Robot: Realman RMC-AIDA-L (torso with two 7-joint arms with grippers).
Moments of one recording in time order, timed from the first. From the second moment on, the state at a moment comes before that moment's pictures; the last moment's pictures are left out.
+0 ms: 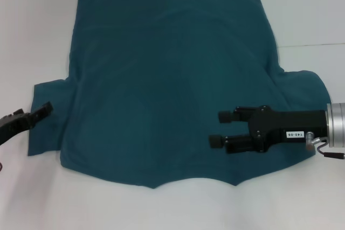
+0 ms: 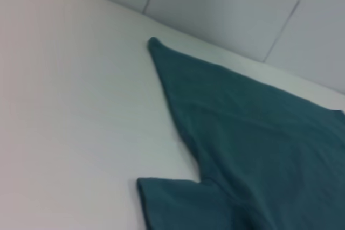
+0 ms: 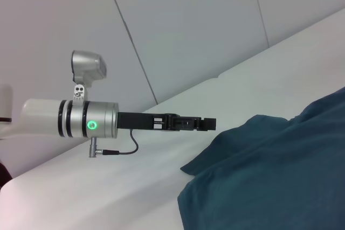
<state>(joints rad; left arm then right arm) -0.49 -2.16 0.53 0.59 1.84 0.84 -1.61 0.60 2.07 -0.65 -0.69 -2.08 -1.60 1.54</state>
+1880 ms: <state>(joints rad) -0.57 -2.16 0.54 0.49 1.84 0.65 -1.52 0.60 2.07 -0.64 -0.69 -2.08 -1.60 1.55</state>
